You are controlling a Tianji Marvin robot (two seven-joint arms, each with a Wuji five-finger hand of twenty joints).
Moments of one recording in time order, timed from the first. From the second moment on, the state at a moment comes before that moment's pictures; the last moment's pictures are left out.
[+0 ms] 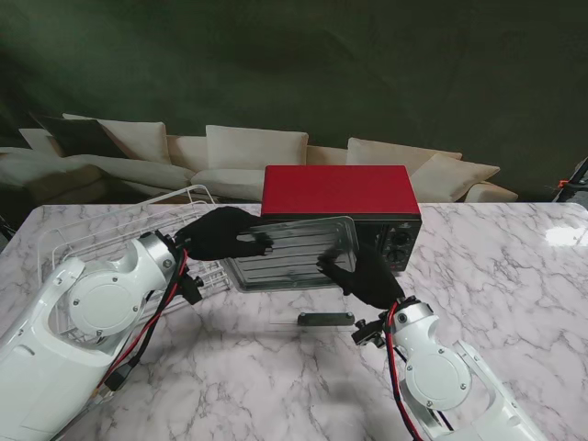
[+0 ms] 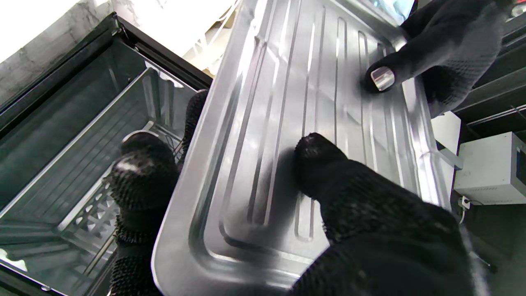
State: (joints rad) left arm 1.41 -1.03 -1.25 -1.87 0.41 -0.19 -0.40; right arm -1.68 -1.15 1.20 -1.83 -0.24 -0.11 -0.12; left_hand 1.21 -0.30 0.20 -0.03 0.80 0.16 0.56 0.58 1.00 0.19 0.31 0.57 1.00 0.21 0.50 0.55 0.56 0.21 1.10 0.51; right_hand 0.80 -0.44 0.85 -0.21 0.69 0.08 0.97 0.32 0.94 0.21 0.84 0.48 1.11 0.14 0.64 0.48 0.90 0.30 1.40 0.51
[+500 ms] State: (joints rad) left arm 1.36 -1.03 -1.19 -1.83 0.39 -0.17 -0.39; right arm -1.74 -1.17 1.21 -1.88 -0.01 0.01 -0.11; left_hand 1.19 -0.31 0.04 -0.01 0.72 0.16 0.45 0.52 0.88 0.17 0.30 0.47 0.86 0.22 0.45 0.55 0.42 0.21 1.03 0.50; right_hand 0.80 -0.54 0.95 -0.23 0.77 0.08 0.96 0.40 1.06 0.24 0.87 0.59 1.16 0.20 0.82 0.55 1.06 0.37 1.54 0.57
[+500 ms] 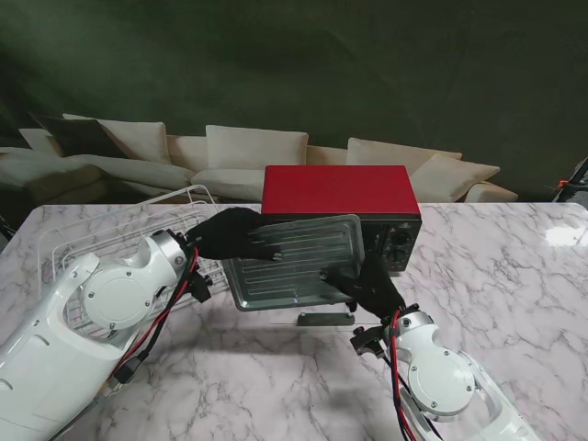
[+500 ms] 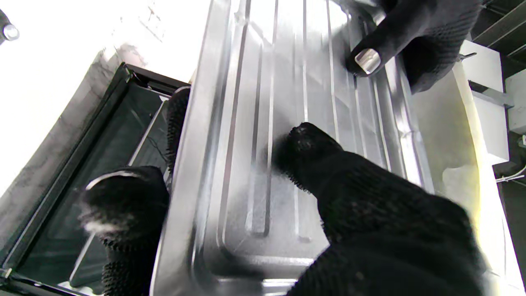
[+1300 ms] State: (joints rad) left arm 1.38 -1.06 -1.29 -1.83 0.48 -0.18 -0.29; right arm -1.82 -1.18 1.27 -1.97 0.07 0.07 -0.07; left_hand 0.86 -0.09 0.00 0.01 0.39 0.15 0.11 0.38 0.41 0.17 0.08 0.23 0.40 0.26 0.22 0.38 0.09 0.25 0.59 0.42; right_hand 0.80 -0.55 0.95 -0.26 0.77 0.09 0.96 0.45 1.09 0.24 0.93 0.62 1.23 0.17 1.09 0.58 1.07 0.38 1.56 0.57
